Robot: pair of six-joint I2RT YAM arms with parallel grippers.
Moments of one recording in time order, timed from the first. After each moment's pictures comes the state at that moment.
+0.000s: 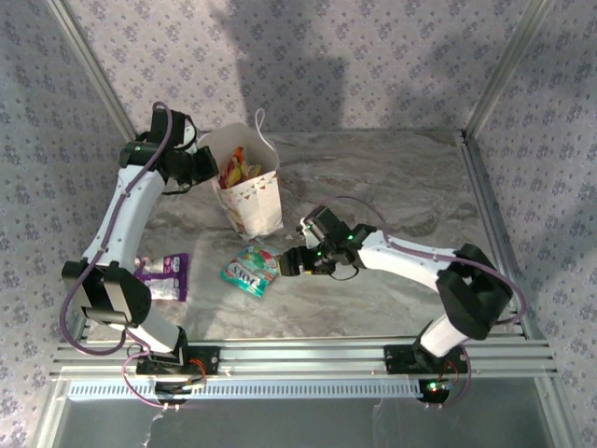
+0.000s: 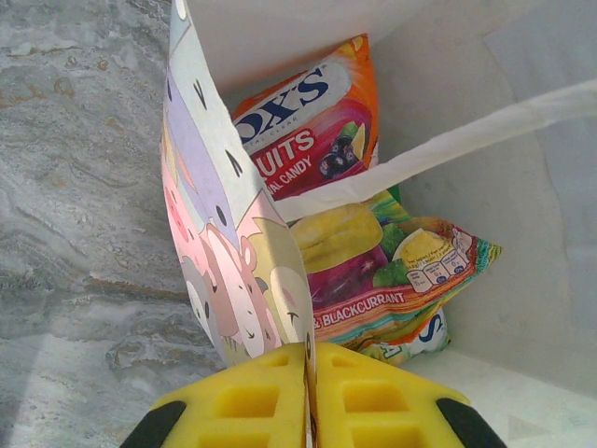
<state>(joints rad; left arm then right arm) -0.17 1.56 1.64 -1.01 0.22 -0.50 0.83 1.58 0.97 -0.40 -0.41 0.66</state>
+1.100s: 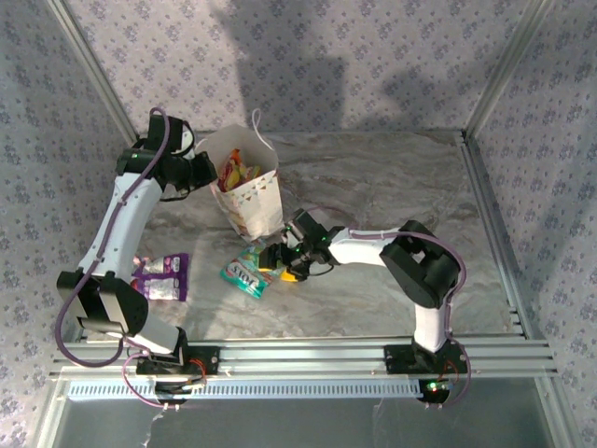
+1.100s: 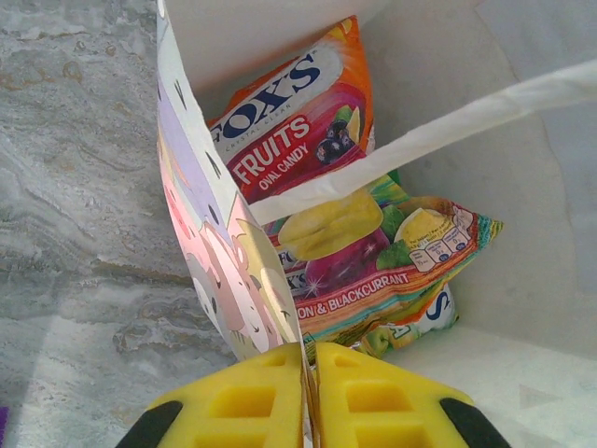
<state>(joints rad) -0.17 1.50 1.58 -1.00 0.22 -0.50 0.85 1.88 1.05 -0.10 -0.55 1.01</state>
